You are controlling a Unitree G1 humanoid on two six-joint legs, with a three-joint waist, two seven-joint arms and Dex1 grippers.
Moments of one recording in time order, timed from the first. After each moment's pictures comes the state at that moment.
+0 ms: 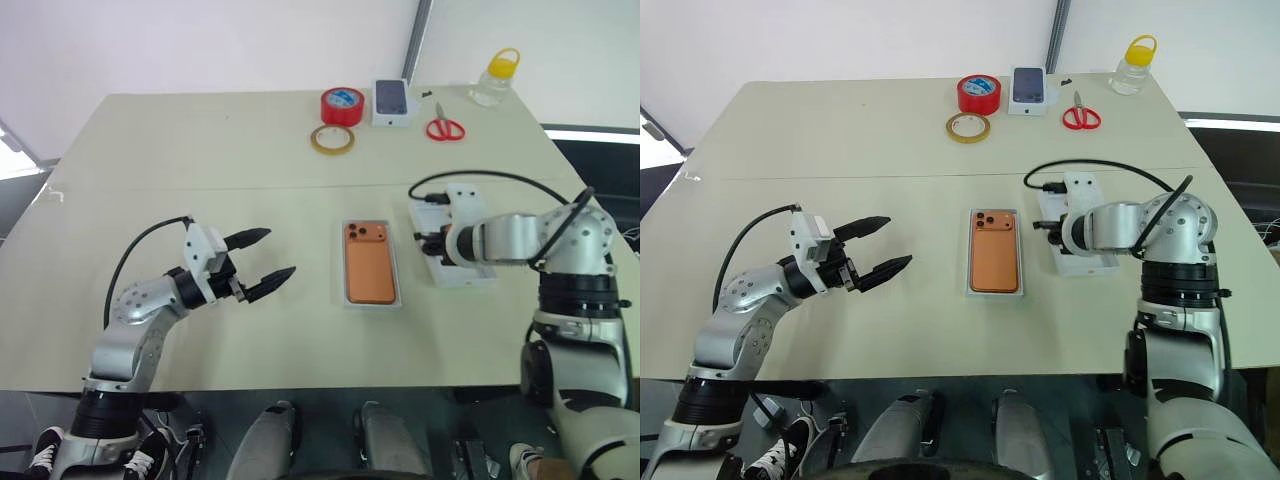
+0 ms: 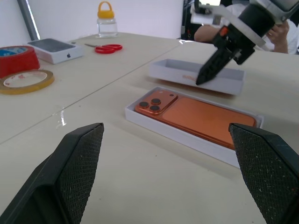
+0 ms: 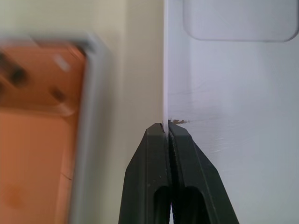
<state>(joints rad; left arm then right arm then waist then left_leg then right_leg) -0.20 0.50 0.05 -0.16 -0.47 0.19 -0.92 -0.82 -0.46 -0.26 0.14 1.14 1.54 -0.56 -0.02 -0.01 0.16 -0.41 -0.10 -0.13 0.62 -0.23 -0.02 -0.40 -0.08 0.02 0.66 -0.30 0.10</state>
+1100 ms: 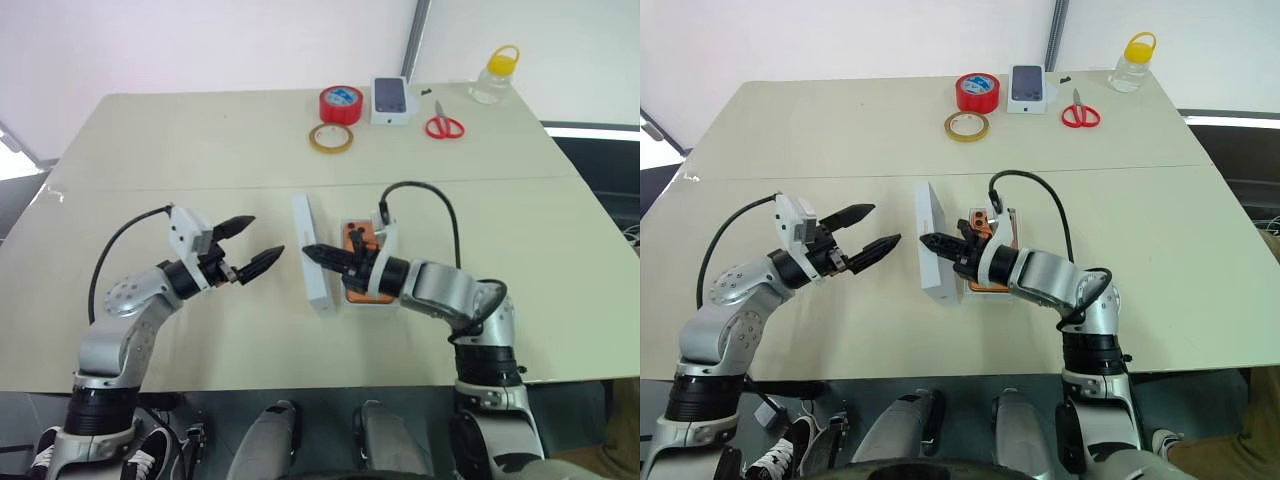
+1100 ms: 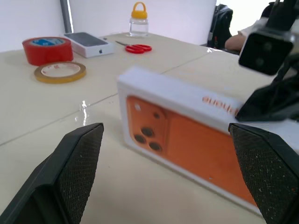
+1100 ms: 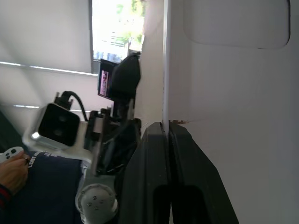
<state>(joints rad) -0.20 0.49 0.11 -0.22 -0.54 0.34 -0.79 -0.44 -0.13 -0.11 -0.05 1.88 1.10 -0.54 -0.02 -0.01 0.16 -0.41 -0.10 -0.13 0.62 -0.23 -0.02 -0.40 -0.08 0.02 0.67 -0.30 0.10</state>
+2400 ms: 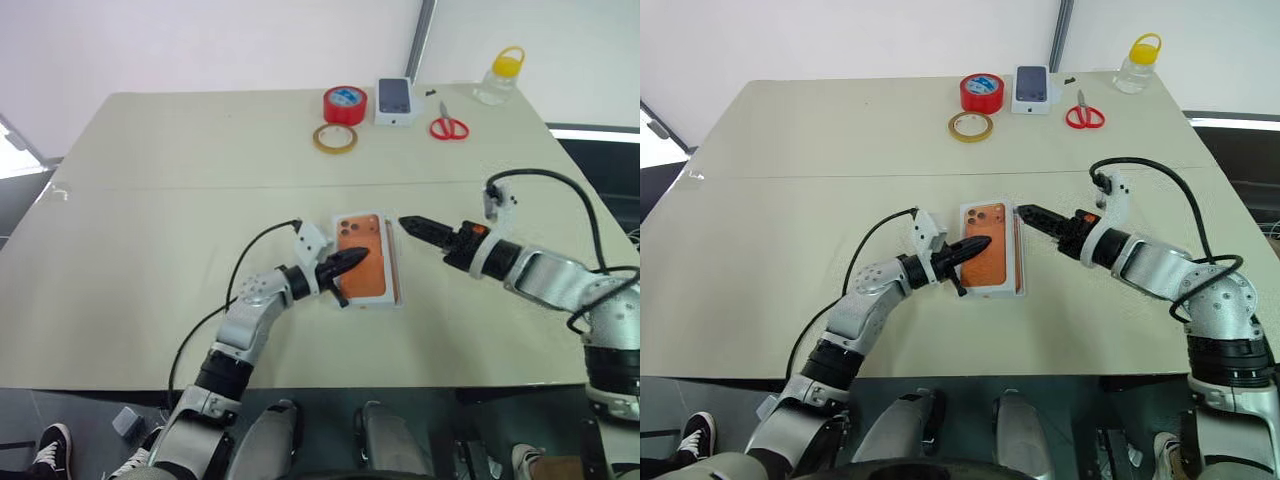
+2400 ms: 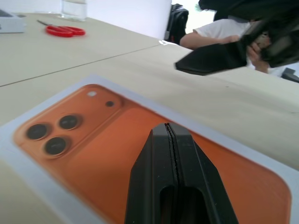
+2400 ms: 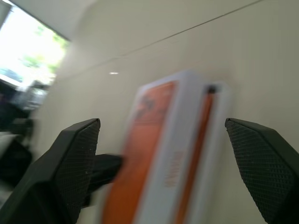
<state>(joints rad) -0.42 0.08 -0.22 0.19 -0.25 0.14 -0.74 -0.38 -0.76 -0.14 -0.11 1.35 0.92 0.04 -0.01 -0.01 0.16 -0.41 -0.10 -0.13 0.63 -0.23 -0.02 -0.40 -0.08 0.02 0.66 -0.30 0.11</state>
